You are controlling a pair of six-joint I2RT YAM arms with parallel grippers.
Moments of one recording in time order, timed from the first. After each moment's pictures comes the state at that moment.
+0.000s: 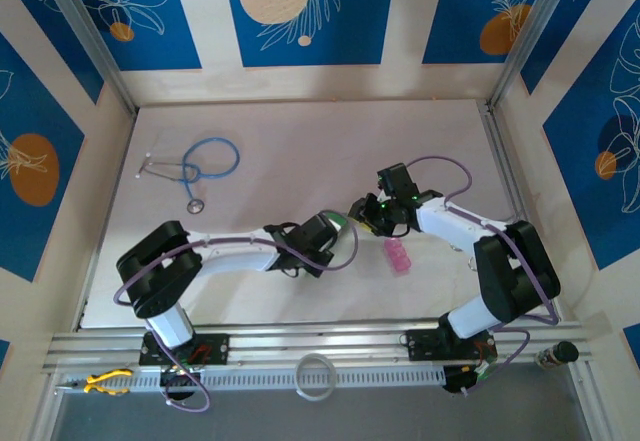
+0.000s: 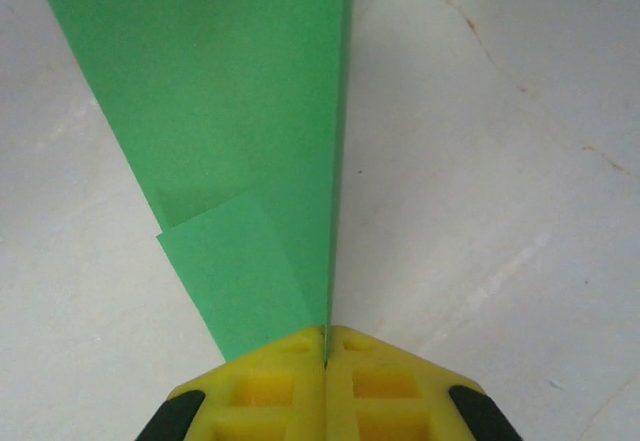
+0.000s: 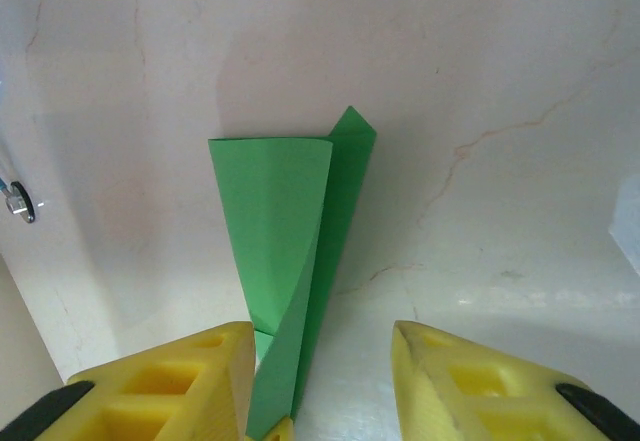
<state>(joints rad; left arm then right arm) -1.00 1.69 0.93 -0.32 -0.08 -0.34 0.43 1.50 0.82 -0.35 -0.36 0.94</state>
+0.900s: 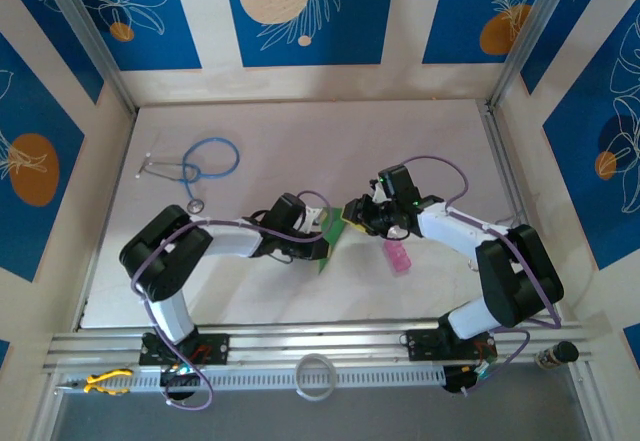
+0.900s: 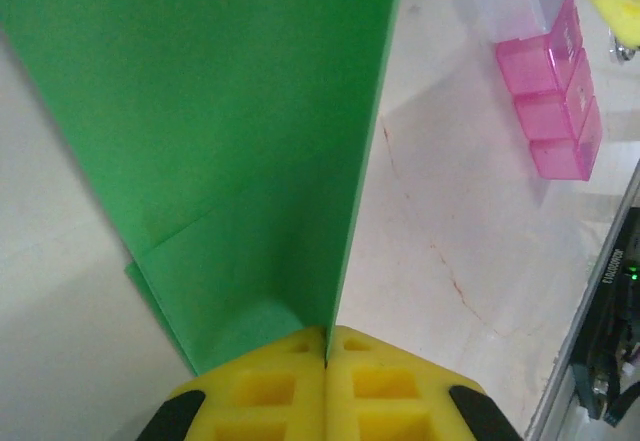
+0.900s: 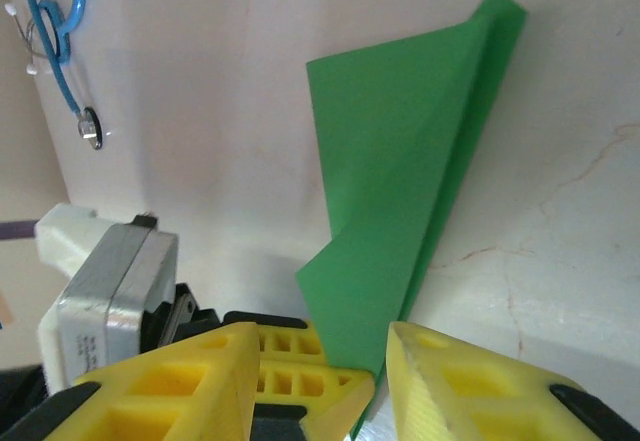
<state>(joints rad) -0.74 1.77 0.78 0.12 0.55 -0.60 0.44 1.47 0.77 -0.21 -0.50 0.88</state>
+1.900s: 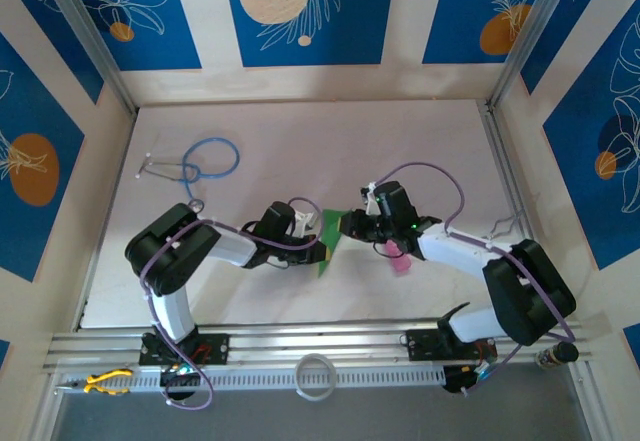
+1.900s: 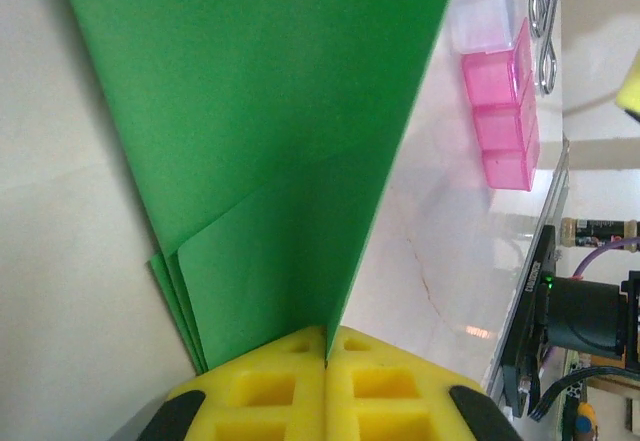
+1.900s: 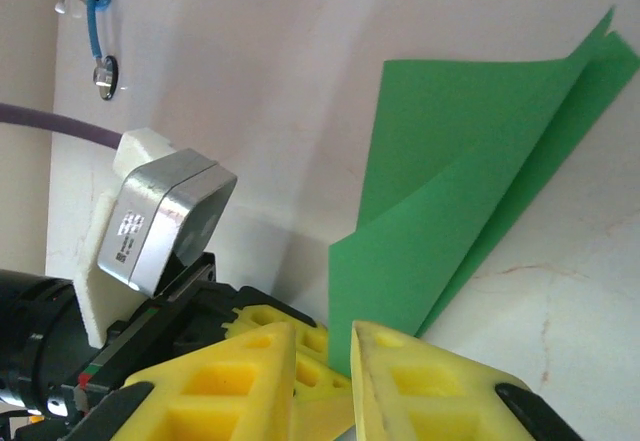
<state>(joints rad) -0.71 1.82 0.65 0.43 0.65 -0.78 0.53 1.38 0.62 0.00 -0.40 0.74</state>
